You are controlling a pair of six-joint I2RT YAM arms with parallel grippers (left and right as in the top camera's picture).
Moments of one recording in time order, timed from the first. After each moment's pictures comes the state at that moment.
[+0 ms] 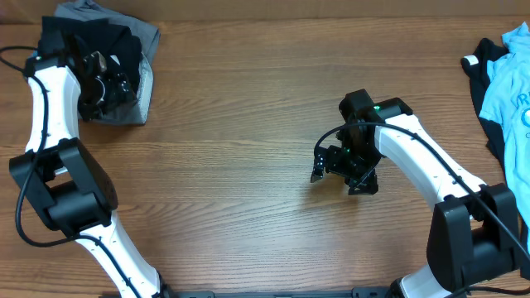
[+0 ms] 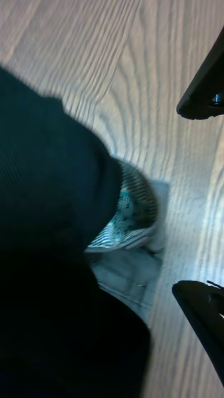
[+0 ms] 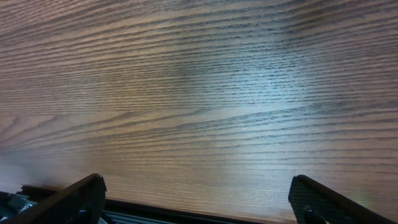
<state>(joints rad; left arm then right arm) 0.34 2.17 1.87 -1.02 0.19 -0.08 0.30 1.75 1.24 -1.20 -0.36 0.47</state>
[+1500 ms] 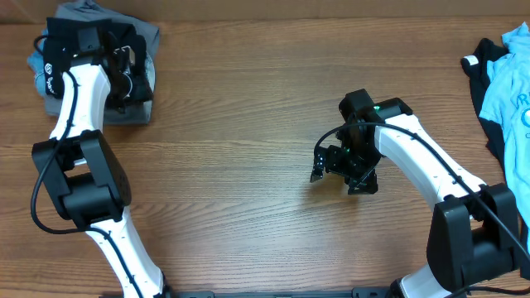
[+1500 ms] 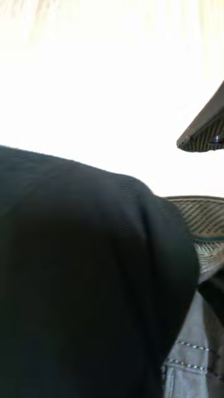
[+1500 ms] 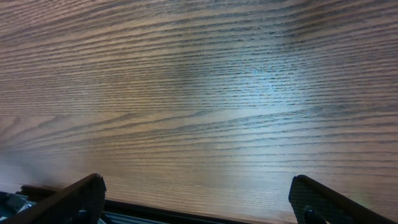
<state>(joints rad) 0.21 2.20 1.84 -0.91 0.16 -0.04 0.30 1.75 1.24 -1.19 -0.36 0.46</state>
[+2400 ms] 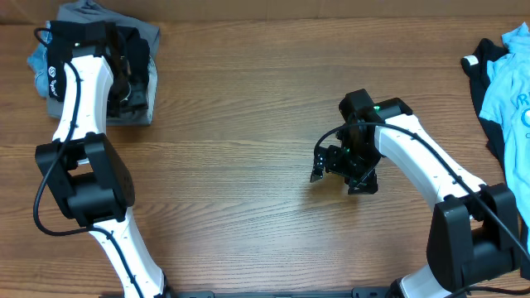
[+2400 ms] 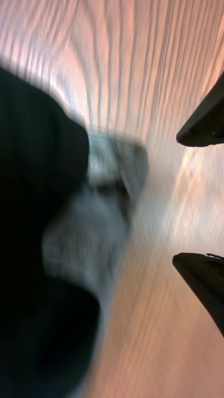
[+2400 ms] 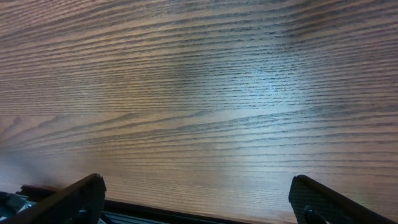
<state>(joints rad) 0.19 2.20 1.95 -1.20 -0.12 -0.12 0.30 1.75 1.24 -1.19 -0.36 0.46</state>
